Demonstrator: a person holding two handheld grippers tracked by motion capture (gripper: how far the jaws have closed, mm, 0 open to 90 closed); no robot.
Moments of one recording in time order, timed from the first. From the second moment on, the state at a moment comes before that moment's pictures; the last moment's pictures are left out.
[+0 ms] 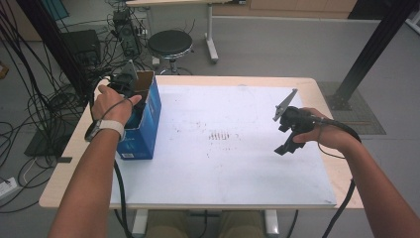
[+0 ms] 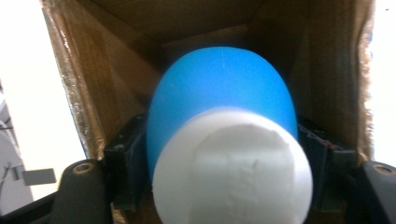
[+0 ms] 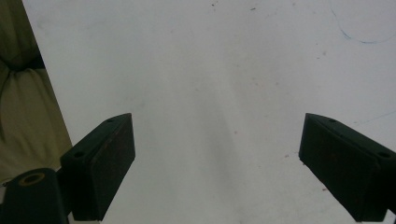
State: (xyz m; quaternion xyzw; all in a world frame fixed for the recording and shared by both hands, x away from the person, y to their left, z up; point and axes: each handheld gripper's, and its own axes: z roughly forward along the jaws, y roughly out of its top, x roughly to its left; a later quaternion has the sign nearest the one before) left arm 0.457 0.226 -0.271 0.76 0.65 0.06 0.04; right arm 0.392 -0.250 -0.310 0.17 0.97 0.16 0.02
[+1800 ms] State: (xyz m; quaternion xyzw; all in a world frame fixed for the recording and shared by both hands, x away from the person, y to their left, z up) left arm 0.419 0.183 -0.153 0.88 0.46 0.07 0.12; right arm 0.391 -0.250 -0.295 0.19 0.97 0.16 0.03
